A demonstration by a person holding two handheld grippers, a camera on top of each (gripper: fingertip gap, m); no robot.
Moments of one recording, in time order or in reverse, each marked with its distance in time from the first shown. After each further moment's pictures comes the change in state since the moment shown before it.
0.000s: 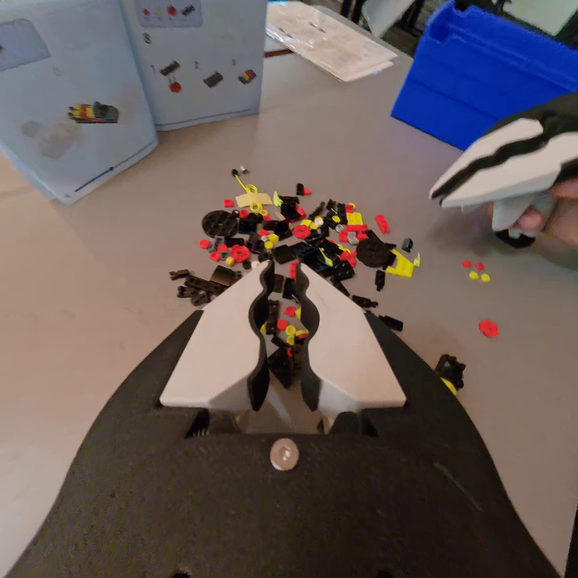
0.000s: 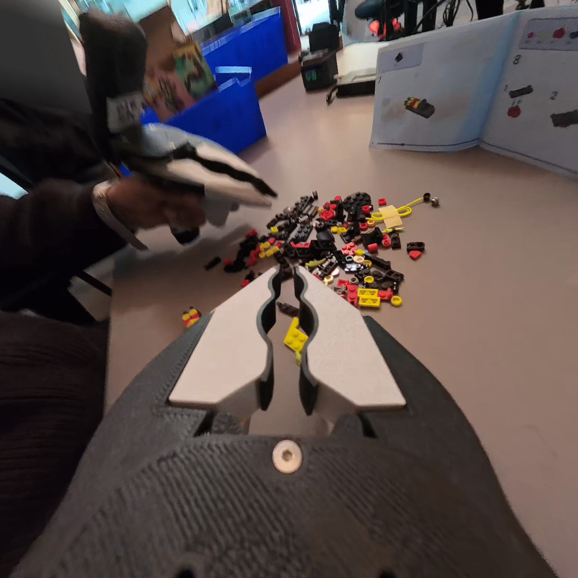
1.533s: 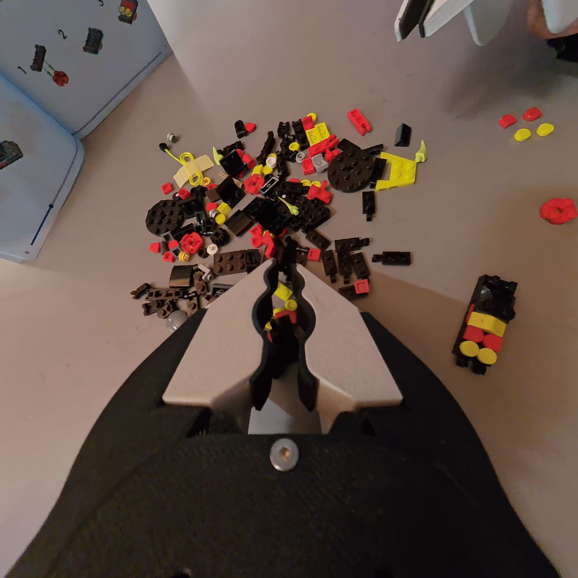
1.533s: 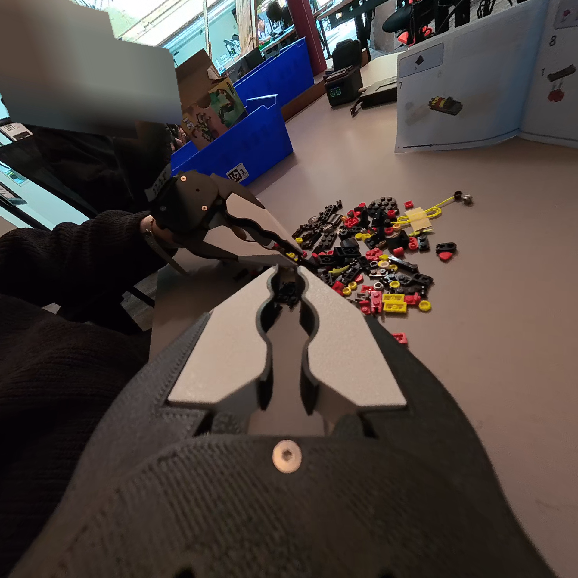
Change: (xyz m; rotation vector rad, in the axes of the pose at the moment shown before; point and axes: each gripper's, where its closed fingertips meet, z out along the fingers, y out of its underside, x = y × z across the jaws) left arm 0.024 0.042 0.019 -0.208 -0.007 0.424; right arm -0.010 -0.005 -0.001 0.053 -0.109 0.098
